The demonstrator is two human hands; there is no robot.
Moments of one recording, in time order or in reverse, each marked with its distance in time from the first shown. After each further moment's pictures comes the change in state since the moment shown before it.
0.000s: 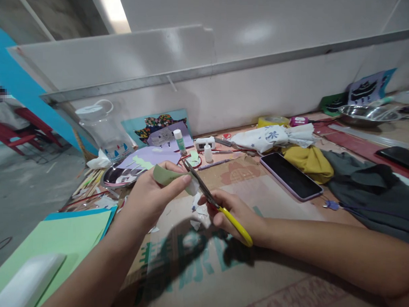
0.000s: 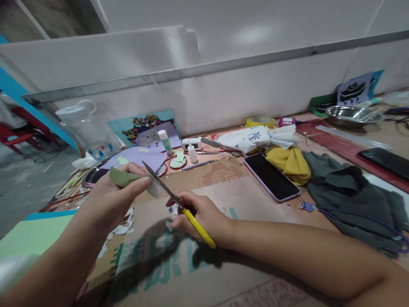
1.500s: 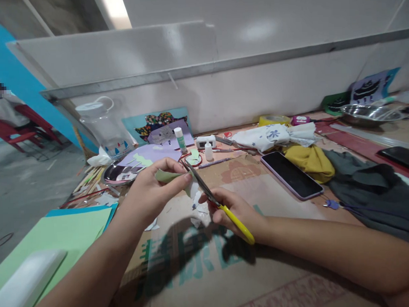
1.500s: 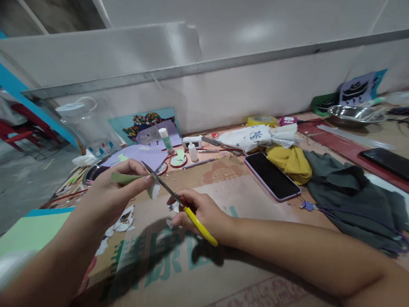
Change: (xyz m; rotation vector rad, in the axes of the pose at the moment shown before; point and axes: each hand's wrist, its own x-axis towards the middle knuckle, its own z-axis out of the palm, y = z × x) left_hand 0.001 0.003 -0.003 0.037 -0.041 -0.014; right_hand 0.001 0.000 -0.001 0.047 -0.012 0.044
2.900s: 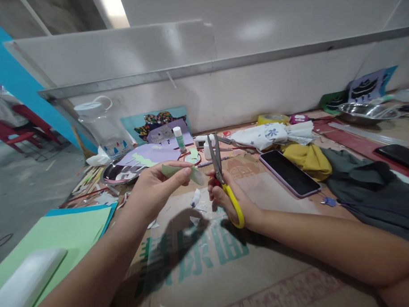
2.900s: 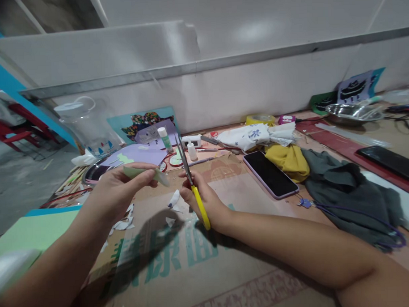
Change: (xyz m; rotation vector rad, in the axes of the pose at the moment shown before) left_hand 0.003 -0.007 0.008 -0.012 0.063 -0.015; right_hand 0.013 0.026 -0.007 0.006 0.204 -0.105
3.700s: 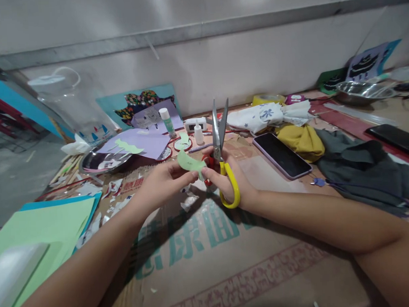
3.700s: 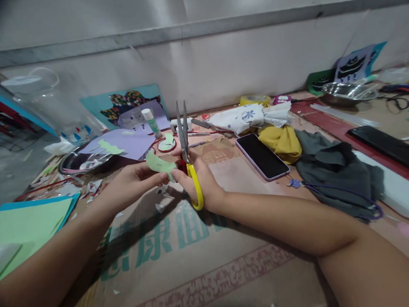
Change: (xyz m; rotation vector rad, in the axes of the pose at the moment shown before) left_hand 0.003 -0.031 0.023 0.097 -0.399 -0.115; right_hand 0.010 -0.021 0.000 -0.068 0.171 -0.141
